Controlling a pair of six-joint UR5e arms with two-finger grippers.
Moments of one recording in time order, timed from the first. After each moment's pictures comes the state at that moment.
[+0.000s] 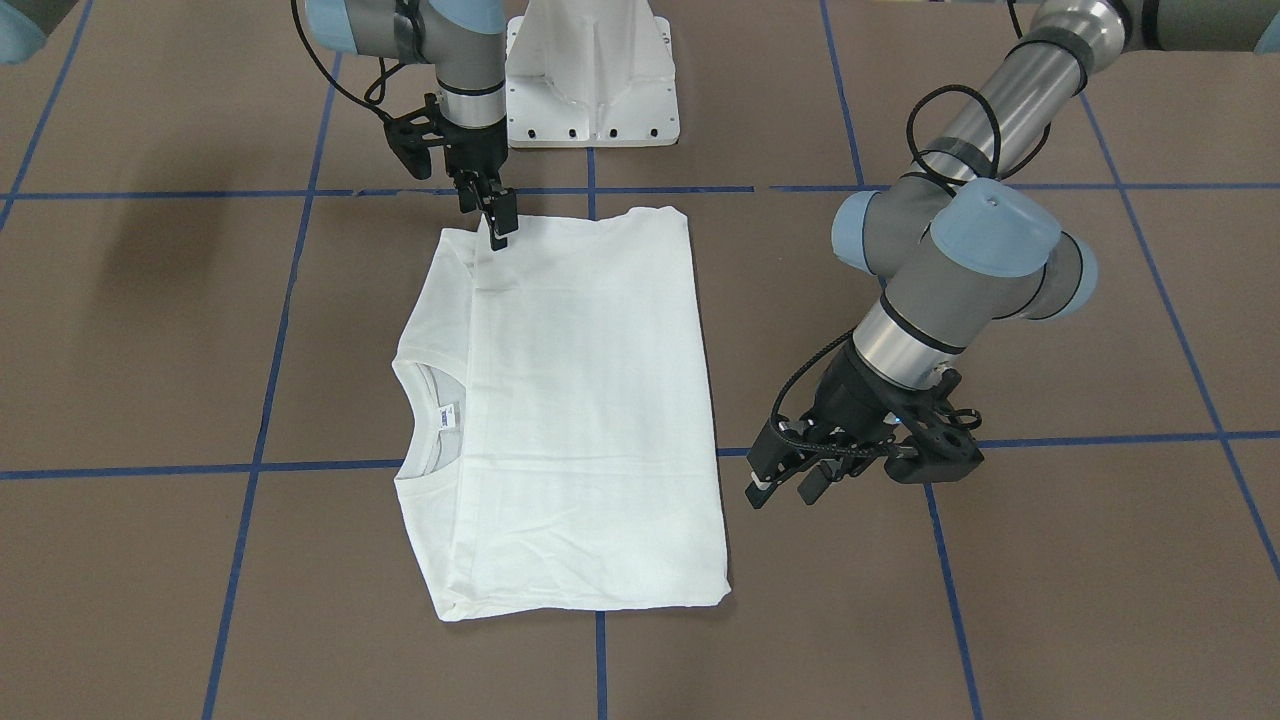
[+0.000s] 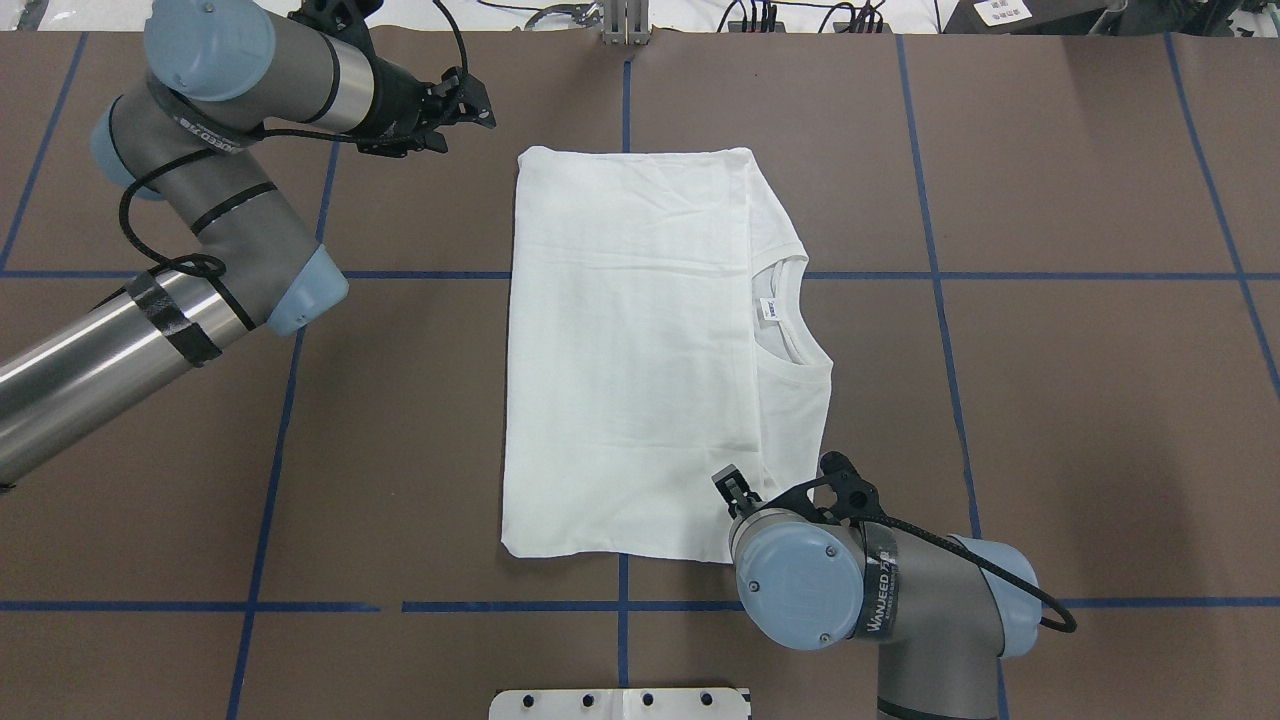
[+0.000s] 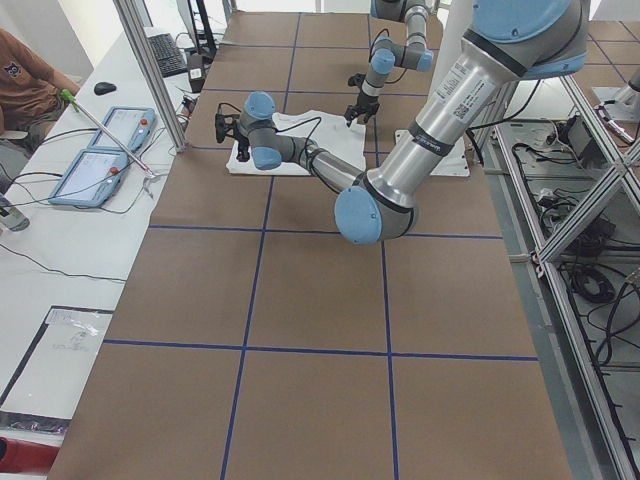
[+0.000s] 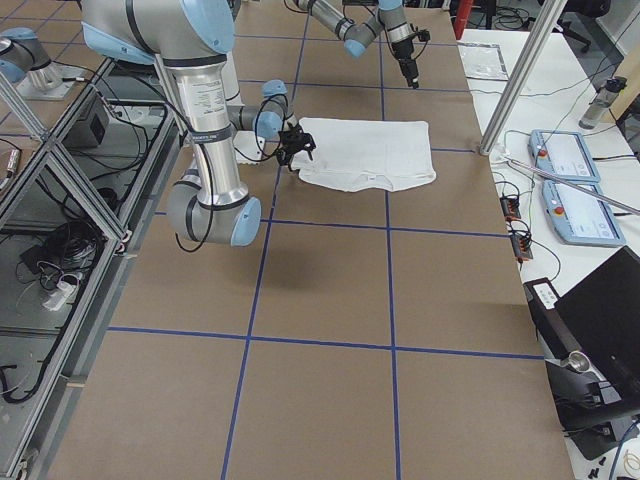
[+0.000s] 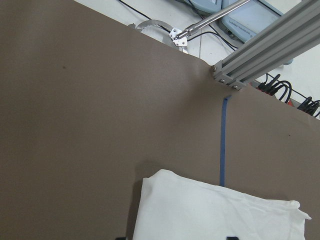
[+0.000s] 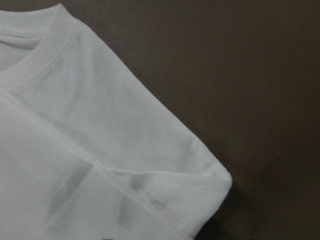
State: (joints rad) left arm -0.88 -2.26 -1.29 -2.41 -1.96 -1.43; right arm 0.18 -1.16 1.91 -1.61 1.43 2.47
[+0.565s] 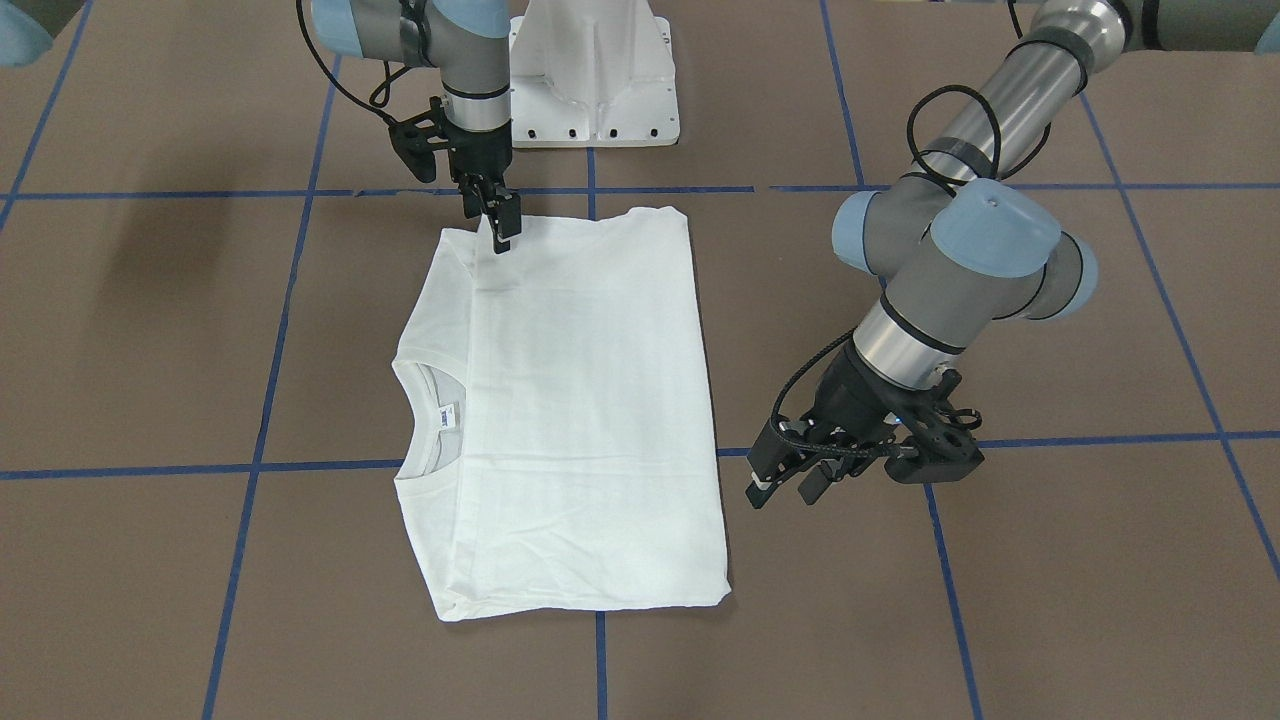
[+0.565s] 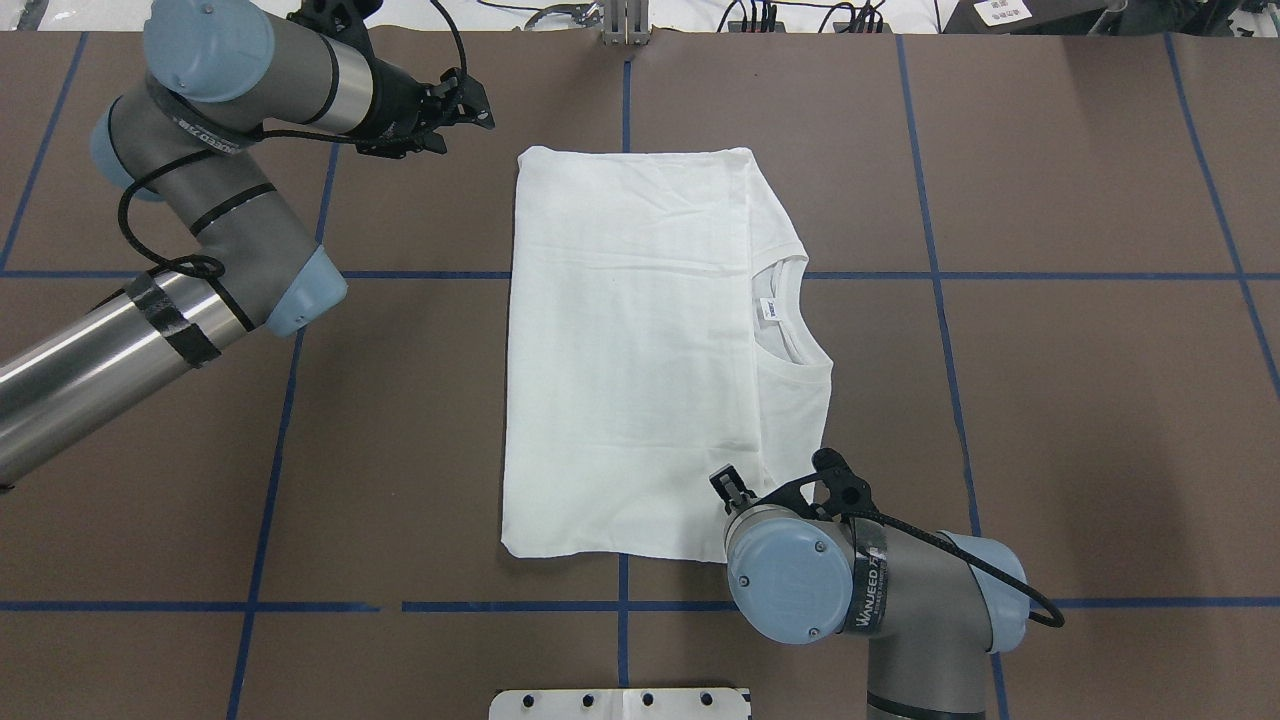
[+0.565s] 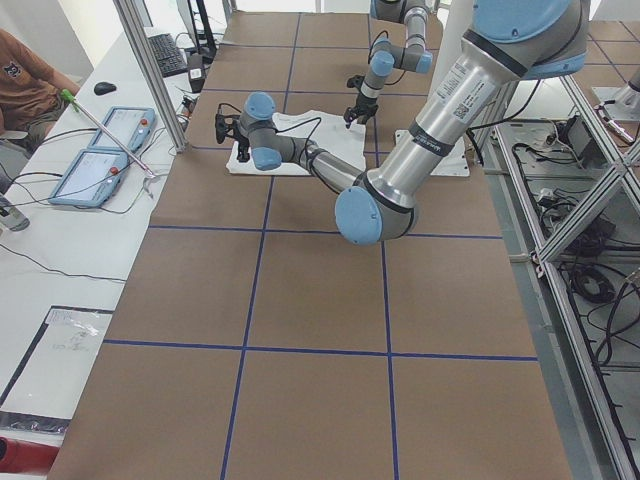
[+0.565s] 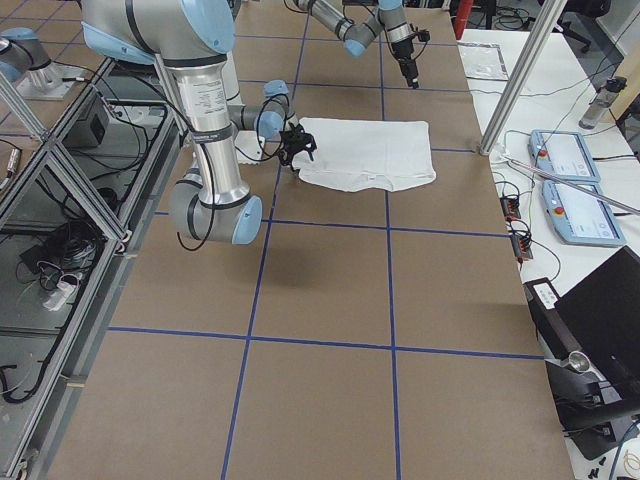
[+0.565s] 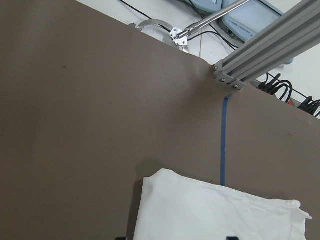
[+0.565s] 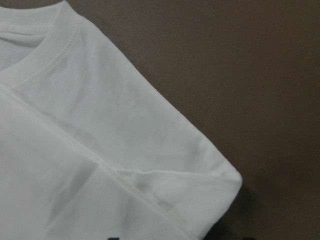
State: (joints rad) left arm -0.88 -2.25 -1.29 -2.41 -1.96 -1.43; right arm 0.18 -1.15 1.90 -1.62 1.43 2.46
